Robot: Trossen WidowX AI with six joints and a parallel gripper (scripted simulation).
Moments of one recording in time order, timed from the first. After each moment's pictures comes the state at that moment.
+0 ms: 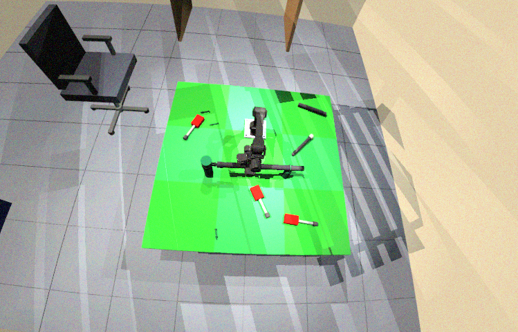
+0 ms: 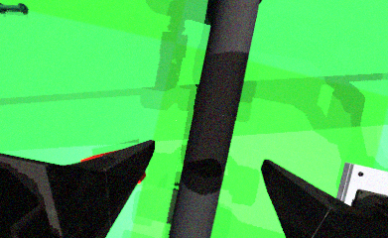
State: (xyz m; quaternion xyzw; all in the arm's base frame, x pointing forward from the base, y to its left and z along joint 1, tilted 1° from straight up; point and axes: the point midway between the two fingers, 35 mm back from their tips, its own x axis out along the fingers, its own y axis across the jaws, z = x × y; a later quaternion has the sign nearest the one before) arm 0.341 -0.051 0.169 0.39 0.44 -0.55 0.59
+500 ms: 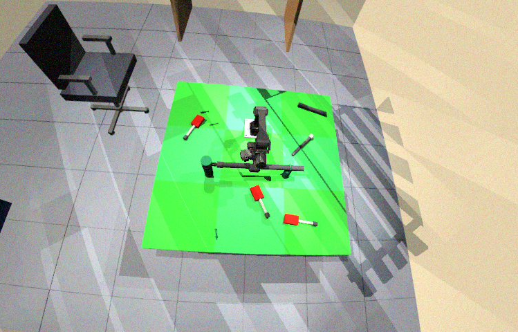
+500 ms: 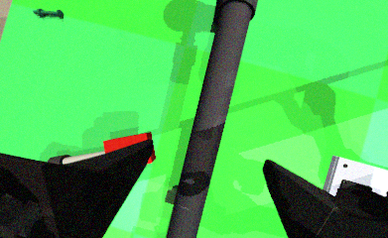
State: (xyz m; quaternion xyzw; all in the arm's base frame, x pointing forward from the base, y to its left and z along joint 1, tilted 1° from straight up) arm 0.338 -0.033 0.209 0.39 0.44 -0.54 0.60
